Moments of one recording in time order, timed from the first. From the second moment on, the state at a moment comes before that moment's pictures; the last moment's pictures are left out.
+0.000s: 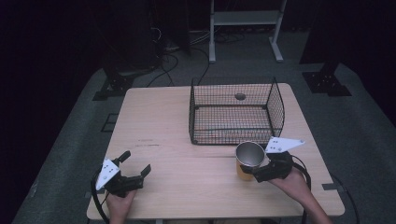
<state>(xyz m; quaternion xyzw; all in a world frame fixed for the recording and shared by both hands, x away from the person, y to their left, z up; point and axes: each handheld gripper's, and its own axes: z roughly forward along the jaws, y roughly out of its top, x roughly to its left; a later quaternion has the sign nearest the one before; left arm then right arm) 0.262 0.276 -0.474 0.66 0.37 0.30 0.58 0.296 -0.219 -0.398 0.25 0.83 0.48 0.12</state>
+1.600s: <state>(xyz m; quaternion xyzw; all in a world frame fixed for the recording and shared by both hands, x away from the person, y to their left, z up) 0.262 0.276 -0.473 0.66 0.37 0.30 0.58 0.344 -0.218 -0.323 0.24 0.83 0.49 0.10</state>
